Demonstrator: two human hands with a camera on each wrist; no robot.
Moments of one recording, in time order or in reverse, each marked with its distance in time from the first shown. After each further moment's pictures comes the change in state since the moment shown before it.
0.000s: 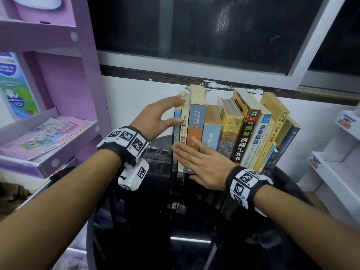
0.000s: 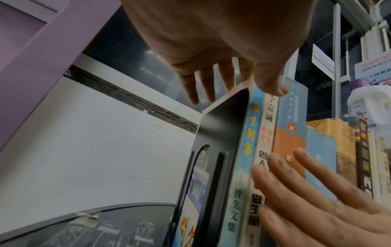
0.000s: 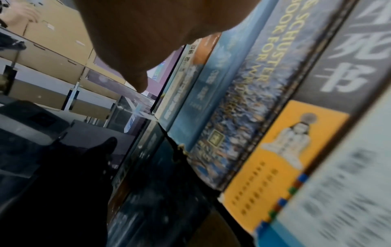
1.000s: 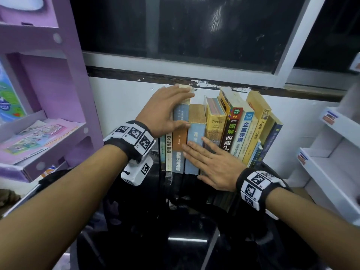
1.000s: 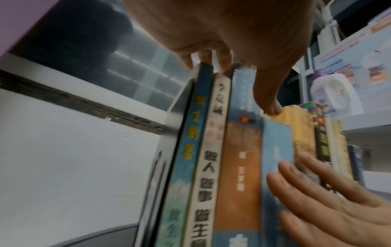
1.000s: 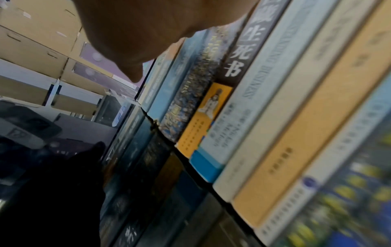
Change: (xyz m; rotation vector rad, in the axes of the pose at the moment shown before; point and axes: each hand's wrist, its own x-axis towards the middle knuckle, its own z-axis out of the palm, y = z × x) left_hand 0.031 0.041 0.020 0.309 0.021 0.195; right_hand -0.055 0.020 0.004 0.052 -0.021 0.073
